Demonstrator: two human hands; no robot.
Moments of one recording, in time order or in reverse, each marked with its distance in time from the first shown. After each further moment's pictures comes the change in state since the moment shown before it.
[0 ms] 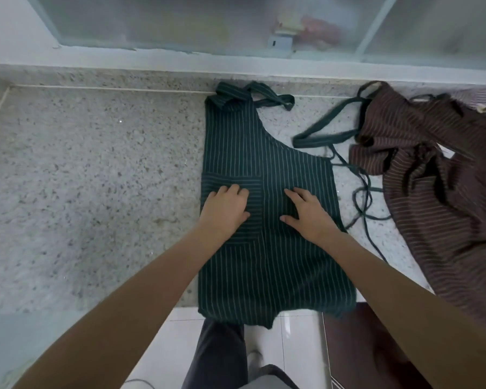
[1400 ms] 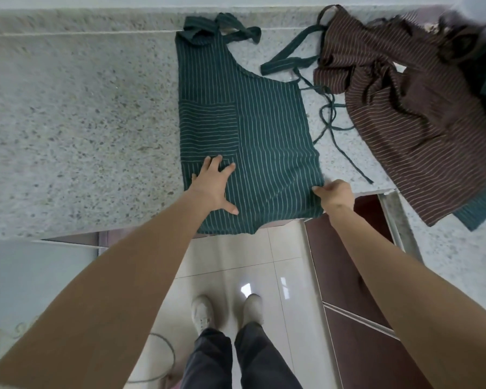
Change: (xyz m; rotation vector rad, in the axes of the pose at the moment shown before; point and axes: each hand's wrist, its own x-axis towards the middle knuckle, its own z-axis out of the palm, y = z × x) left_hand -0.103 0.028 0.065 -0.129 -0.284 0.007; right_hand -0.158 0.054 0.075 0.555 0.405 0.699
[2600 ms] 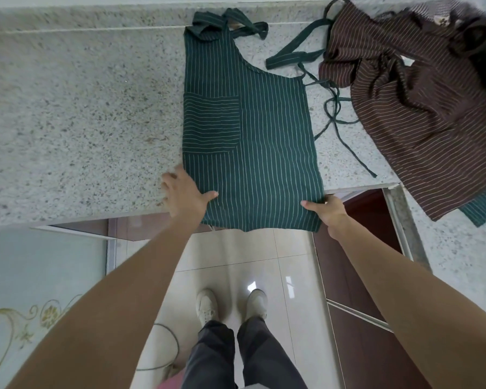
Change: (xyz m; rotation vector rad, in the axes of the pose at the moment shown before) left_hand -0.046 -0.013 0.032 -0.398 0.460 -0.573; right_hand -0.019 0.033 0.014 0.292 -0.246 0.089
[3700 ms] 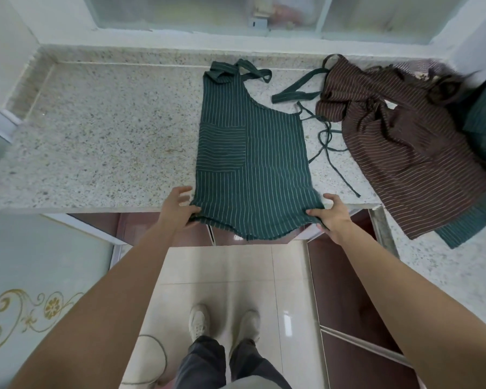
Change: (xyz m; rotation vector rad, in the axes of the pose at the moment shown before) left_hand -0.064 -0.025 -0.055 -0.889 -0.213 -0.175; right_hand -0.038 -0.014 -0.039 0.073 -0.040 -0.097
